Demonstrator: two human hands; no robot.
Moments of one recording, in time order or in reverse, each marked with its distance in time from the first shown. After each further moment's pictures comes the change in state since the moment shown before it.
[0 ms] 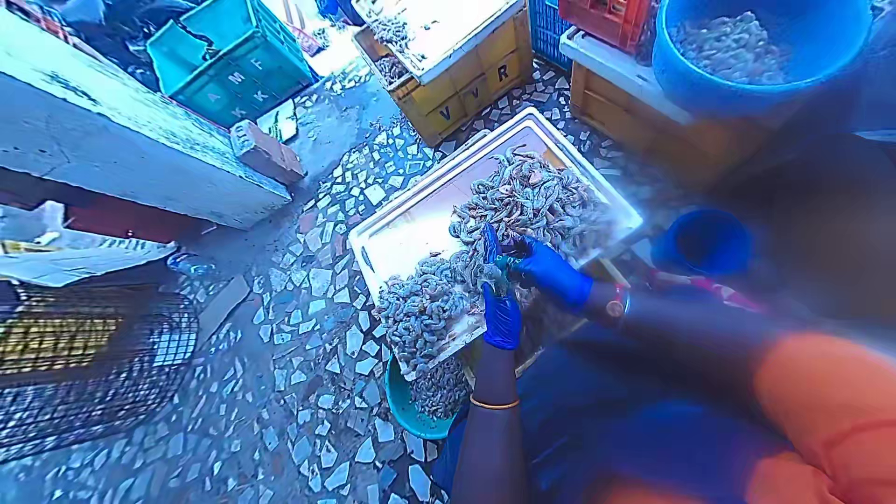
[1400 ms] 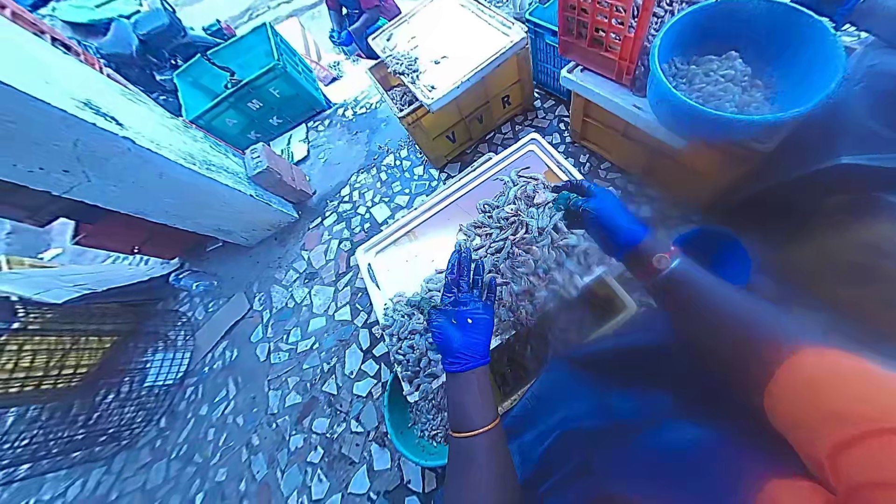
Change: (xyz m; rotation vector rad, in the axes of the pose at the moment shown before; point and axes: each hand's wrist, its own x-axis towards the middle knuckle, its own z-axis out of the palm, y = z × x) left_hand 0.048 -0.020 -0.055 -1.480 -0.132 -0.309; right_hand 0.042 -0.056 -0.095 -0.049 0.264 -0.203
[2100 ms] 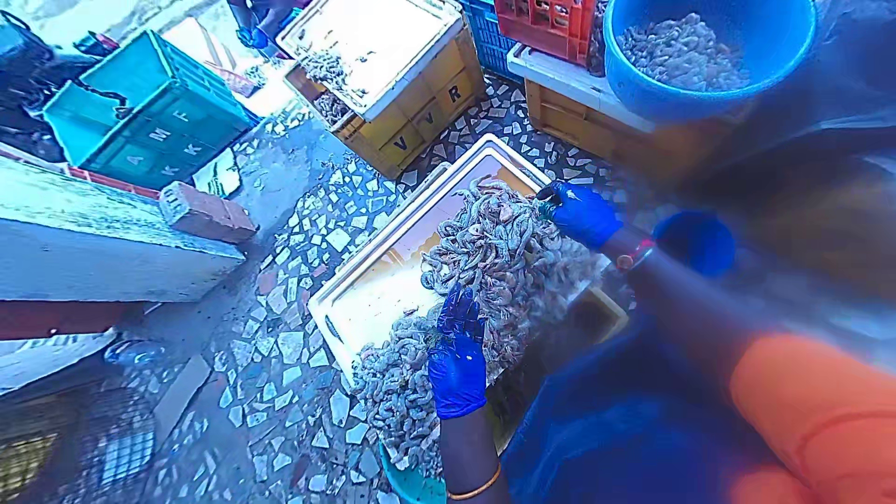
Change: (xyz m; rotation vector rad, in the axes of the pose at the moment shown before) left_hand 0.035 -0.030 0.006 0.407 0.184 -0.177; right_hand 0.071 0.035 -0.055 -0.810 0.085 -0.022
